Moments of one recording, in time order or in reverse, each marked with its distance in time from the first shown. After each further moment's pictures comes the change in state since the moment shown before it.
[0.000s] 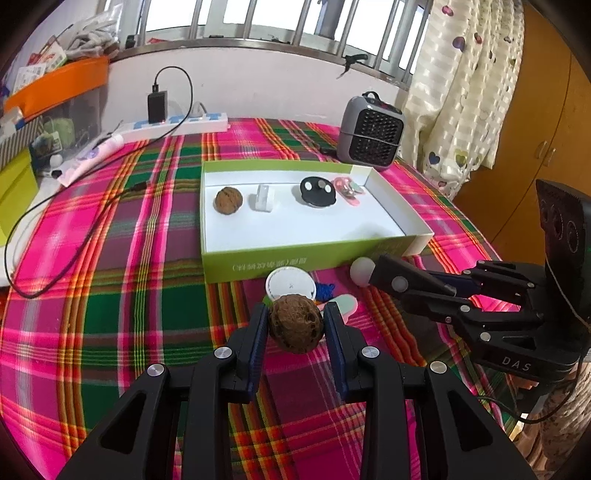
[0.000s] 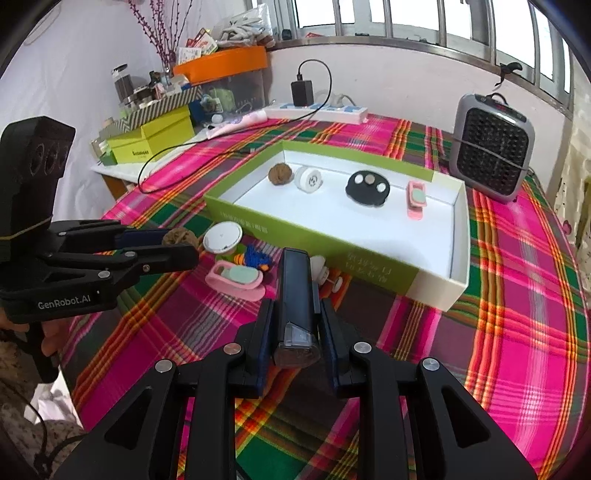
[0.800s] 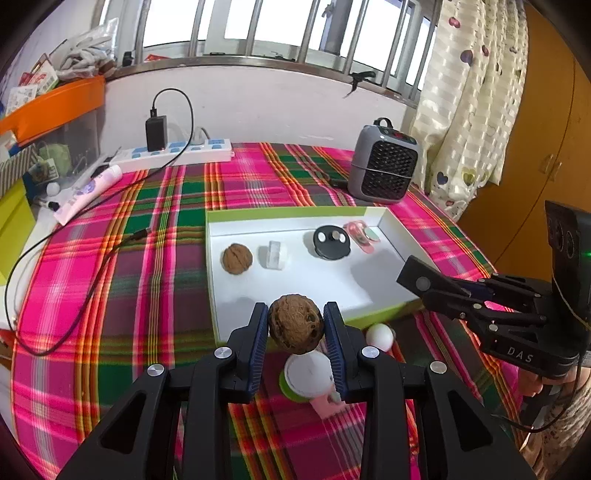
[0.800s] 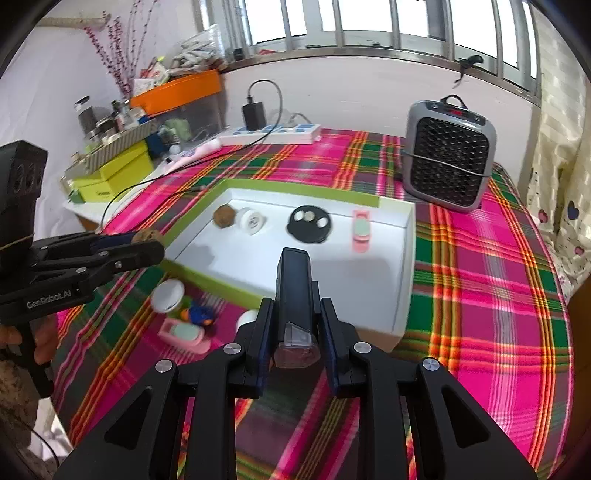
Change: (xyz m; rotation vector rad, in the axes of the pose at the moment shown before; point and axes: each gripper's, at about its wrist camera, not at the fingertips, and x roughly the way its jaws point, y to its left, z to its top) left arm 0.014 0.010 0.048 0.004 -0.047 0.023; right arm 0.003 -0.043 0.033 0.111 -0.038 -0.095
